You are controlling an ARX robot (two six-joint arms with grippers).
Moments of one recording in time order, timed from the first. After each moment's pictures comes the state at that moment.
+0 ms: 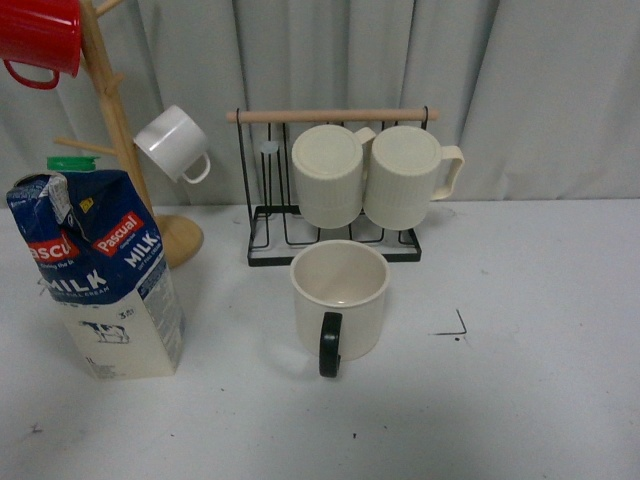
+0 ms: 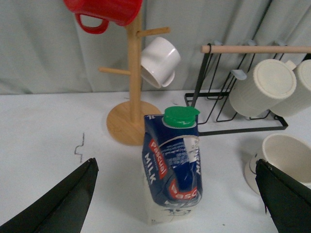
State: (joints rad) left arm -0.03 1.07 0.43 0.35 0.05 -0.05; right arm 0.00 0.00 0.01 0.00 0.00 0.00
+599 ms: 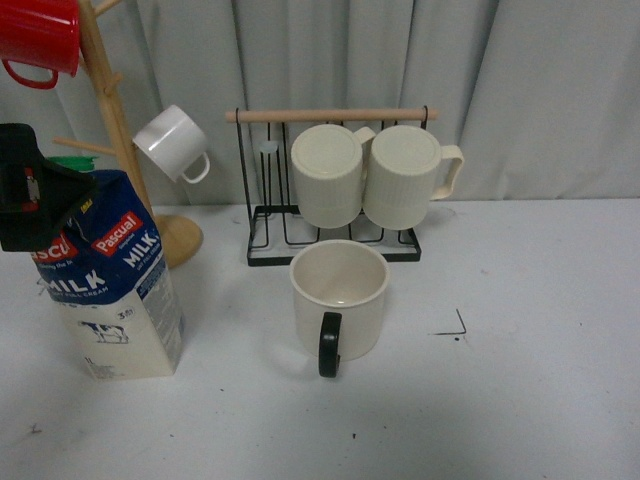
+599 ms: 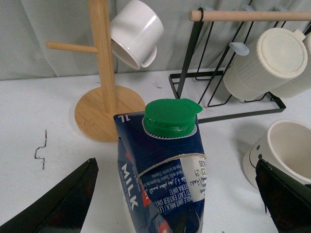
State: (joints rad) left arm -0.02 1.43 0.54 0.51 0.16 -0.04; right arm 0.00 0.00 0.01 0.00 0.00 0.00
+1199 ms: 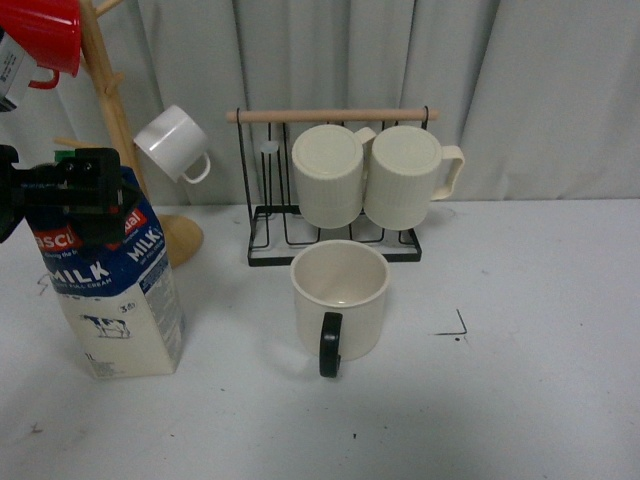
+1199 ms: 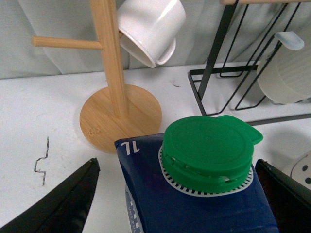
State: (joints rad) left arm -0.05 1.69 0.70 0.56 0.07 -0.02; right arm 0.00 0.00 0.01 0.00 0.00 0.00
